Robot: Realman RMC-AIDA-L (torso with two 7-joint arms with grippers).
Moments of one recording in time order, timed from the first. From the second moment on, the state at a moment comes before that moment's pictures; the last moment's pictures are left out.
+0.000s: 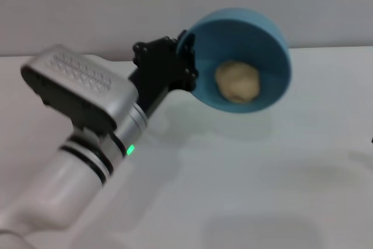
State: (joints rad) left arm -0.16 -2.06 2.26 1.24 2.54 -0.40 -2.75; right arm 0.18 2.04 -0.76 -1.20 -2.11 -1.49 2.74
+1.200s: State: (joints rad) left arm -0.39 -2.08 2.66 0.86 2.17 -1.03 -2.75; right arm 0.20 2.05 -0.72 -1.22 -2.14 -1.54 2.75
